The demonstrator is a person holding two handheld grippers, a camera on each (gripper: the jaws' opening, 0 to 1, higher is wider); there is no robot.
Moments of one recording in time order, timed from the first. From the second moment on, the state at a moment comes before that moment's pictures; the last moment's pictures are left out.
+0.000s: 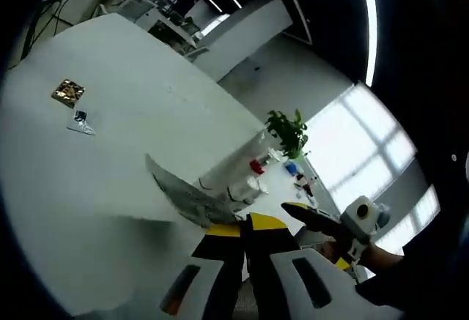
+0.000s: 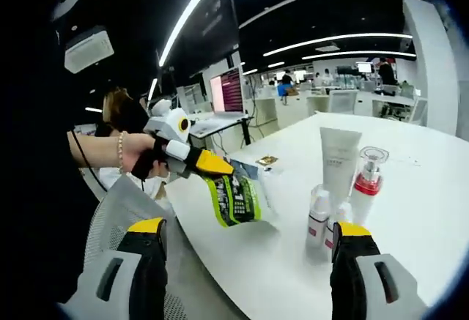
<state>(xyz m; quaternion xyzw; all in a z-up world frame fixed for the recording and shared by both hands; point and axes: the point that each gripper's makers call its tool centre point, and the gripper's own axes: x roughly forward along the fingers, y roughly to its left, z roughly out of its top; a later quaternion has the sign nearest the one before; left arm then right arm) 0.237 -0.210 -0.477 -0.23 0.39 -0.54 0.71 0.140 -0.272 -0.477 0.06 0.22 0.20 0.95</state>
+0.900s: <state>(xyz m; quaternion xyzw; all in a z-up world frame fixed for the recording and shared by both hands) 0.253 -0.220 -0.592 -0.11 0.48 -0.46 0.74 0.141 -0.305 -0.489 0.06 0.22 0.12 0.97</state>
